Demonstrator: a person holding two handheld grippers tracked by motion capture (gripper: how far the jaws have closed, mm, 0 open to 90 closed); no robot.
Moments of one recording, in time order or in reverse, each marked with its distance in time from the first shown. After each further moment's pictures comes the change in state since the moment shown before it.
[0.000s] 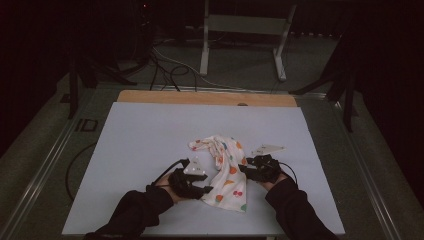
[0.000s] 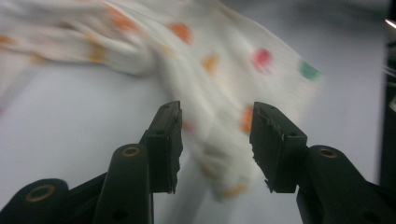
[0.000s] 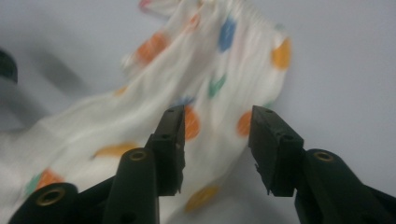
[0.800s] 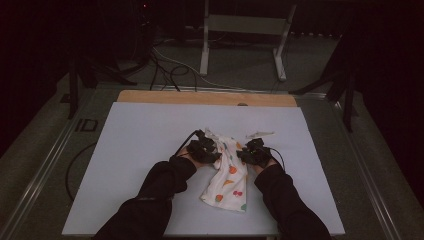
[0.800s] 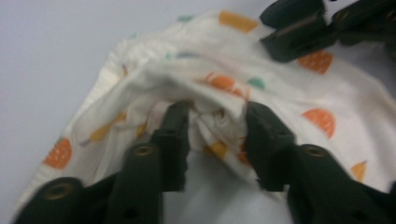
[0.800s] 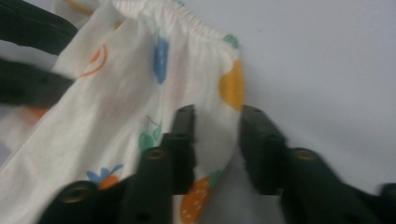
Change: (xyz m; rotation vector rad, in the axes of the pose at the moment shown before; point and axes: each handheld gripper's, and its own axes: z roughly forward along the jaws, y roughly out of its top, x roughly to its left) left arm 0.065 0.049 0.067 0.066 0.129 -0.155; right arm -0.030 0.018 0.056 0.062 -0.069 0.131
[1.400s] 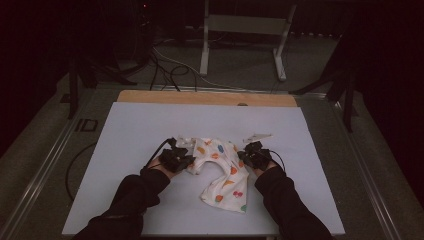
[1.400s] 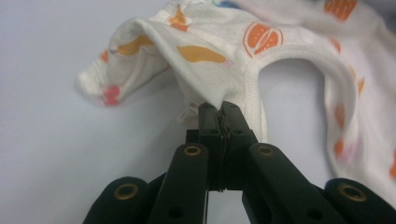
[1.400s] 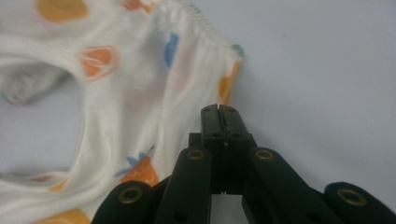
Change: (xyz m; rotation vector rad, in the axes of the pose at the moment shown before) left arm 0.010 -0.058 -0.069 -0.009 0.076 -0.033; right arm 0.015 0.001 -0.016 0.004 0.015 -0.096
